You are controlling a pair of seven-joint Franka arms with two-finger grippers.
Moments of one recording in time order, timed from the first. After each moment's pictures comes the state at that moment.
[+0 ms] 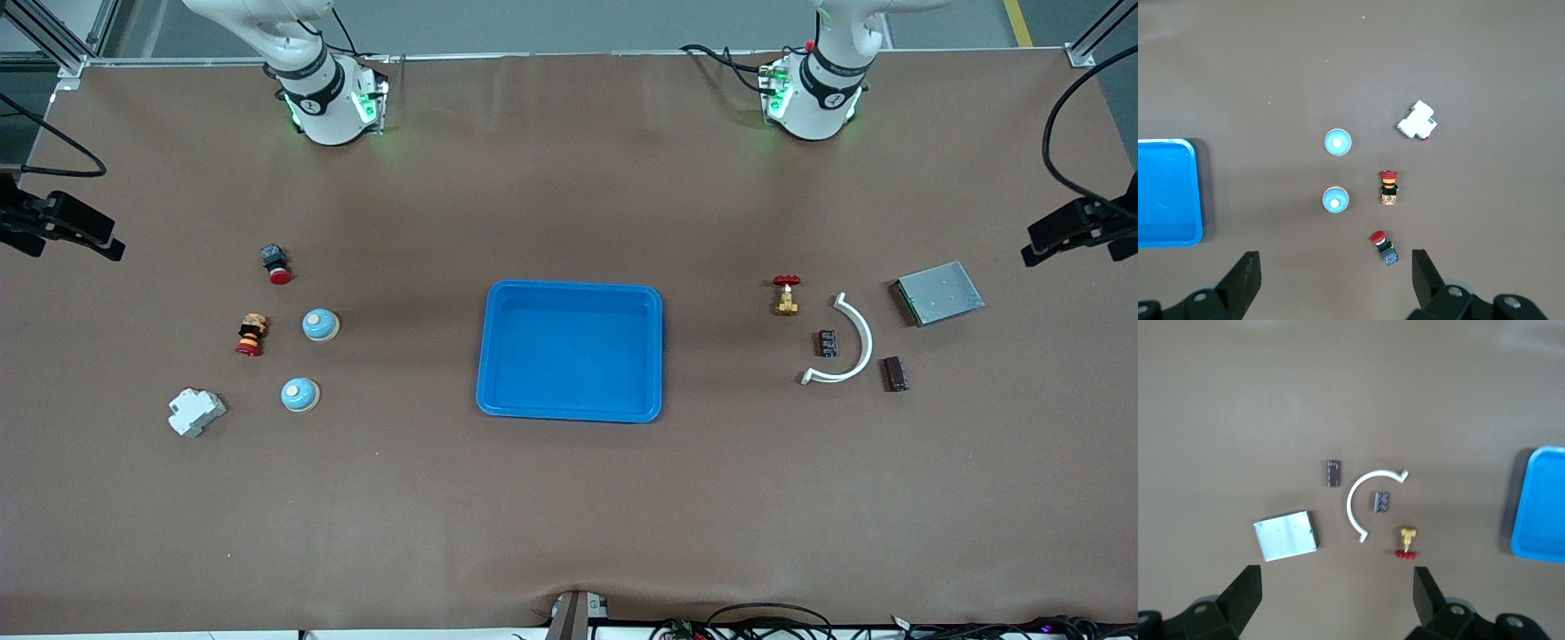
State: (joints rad) left arm 0.00 0.13 0.00 -1.36 0.01 1.52 -0.06; right arm -0.05 0.05 0.02 -1.45 0.02 1.52 0.05
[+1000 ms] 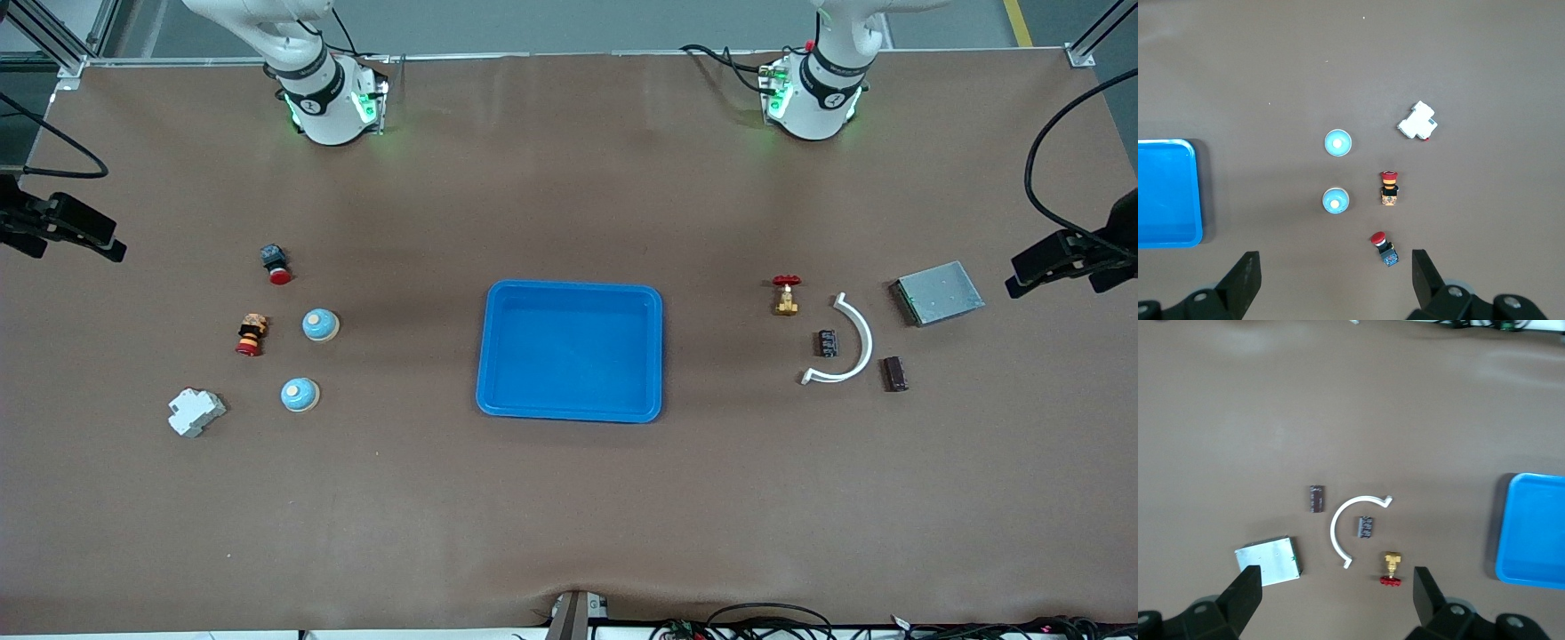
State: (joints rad) left arm 0.01 0.15 -0.05 -1.36 -0.01 1.60 -0.07; right arm -0.05 0.05 0.02 -1.46 0.02 1.53 0.05
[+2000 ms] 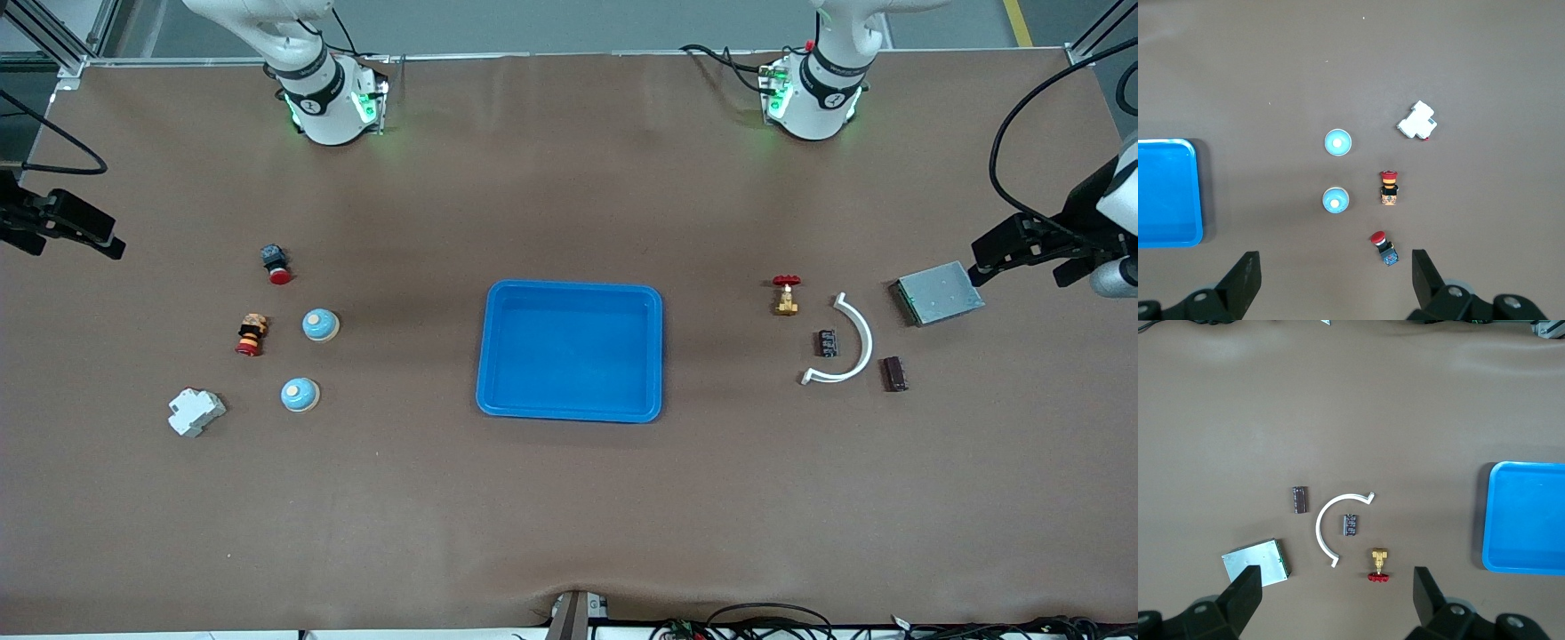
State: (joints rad) left arm 0.01 0.12 -0.10 -1.39 0.00 1.61 -0.07; right arm -0.05 0.04 0.02 -1.47 0.02 1.53 0.05
